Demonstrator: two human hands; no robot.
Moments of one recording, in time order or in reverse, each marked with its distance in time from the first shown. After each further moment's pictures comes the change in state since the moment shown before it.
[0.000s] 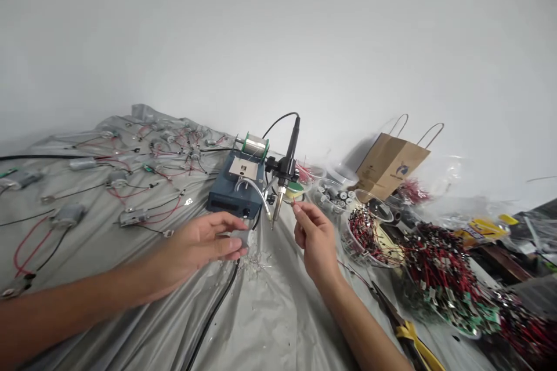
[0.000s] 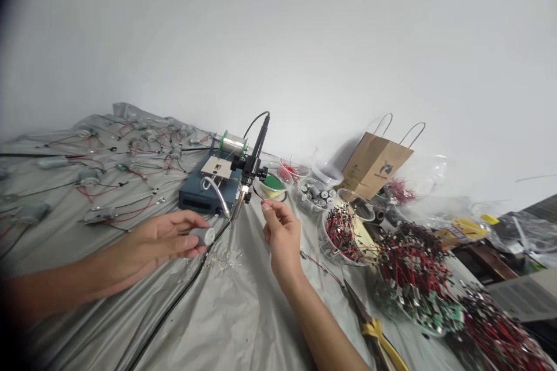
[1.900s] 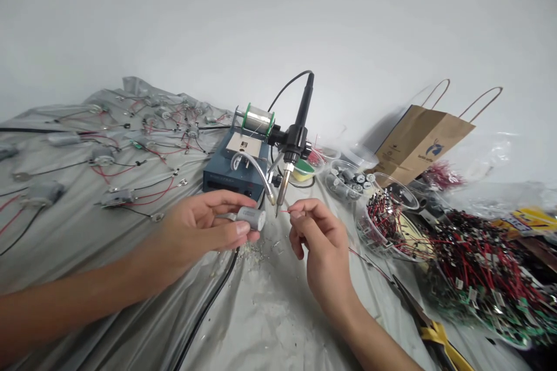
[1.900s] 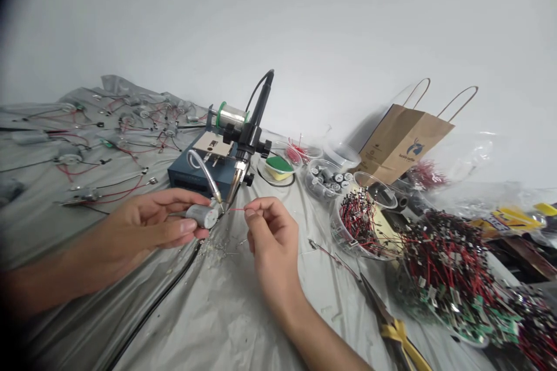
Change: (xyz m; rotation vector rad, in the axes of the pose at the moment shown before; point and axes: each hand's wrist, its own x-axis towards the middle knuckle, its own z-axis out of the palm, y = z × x) left_hand 0.002 0.010 0.023 0.052 0.123 0.016; right_hand -0.040 -0.015 0.016 -0.039 -0.114 0.042
